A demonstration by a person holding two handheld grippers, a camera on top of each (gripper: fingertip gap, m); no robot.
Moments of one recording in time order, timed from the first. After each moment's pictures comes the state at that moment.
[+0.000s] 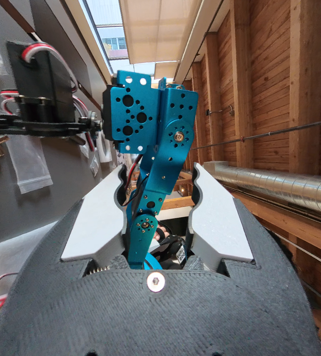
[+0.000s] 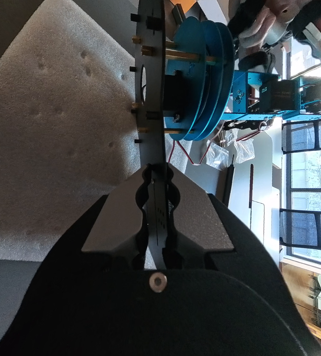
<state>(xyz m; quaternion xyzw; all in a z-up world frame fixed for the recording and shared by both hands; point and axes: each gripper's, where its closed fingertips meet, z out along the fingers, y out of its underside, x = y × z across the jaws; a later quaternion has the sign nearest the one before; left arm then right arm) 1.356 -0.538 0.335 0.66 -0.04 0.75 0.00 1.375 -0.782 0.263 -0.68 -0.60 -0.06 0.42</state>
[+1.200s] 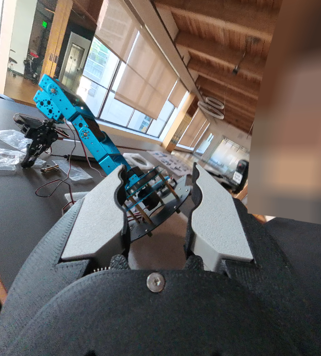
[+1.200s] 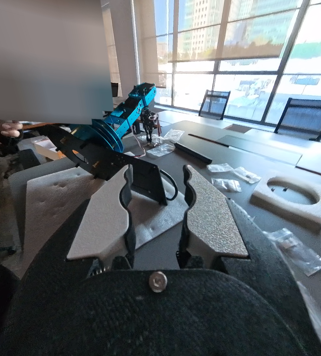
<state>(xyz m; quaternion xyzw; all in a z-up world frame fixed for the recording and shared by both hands) 1.195 -0.709 0.365 0.58 -0.29 0.63 -0.43 1.500 -0.859 0.318 -0.72 -0.09 0.10 0.68</state>
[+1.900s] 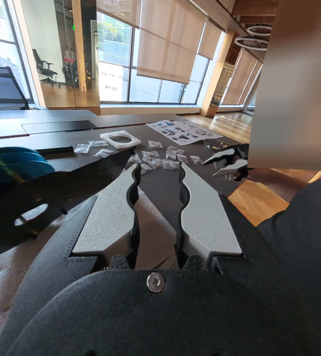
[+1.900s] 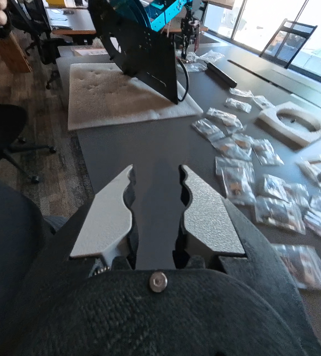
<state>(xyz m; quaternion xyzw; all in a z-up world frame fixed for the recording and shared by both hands) 1.336 -0.917 0.363 0.61 -0.39 0.47 -0.50 1.585 -1.012 0.240 -0.78 -0.25 0.13 0.55</state>
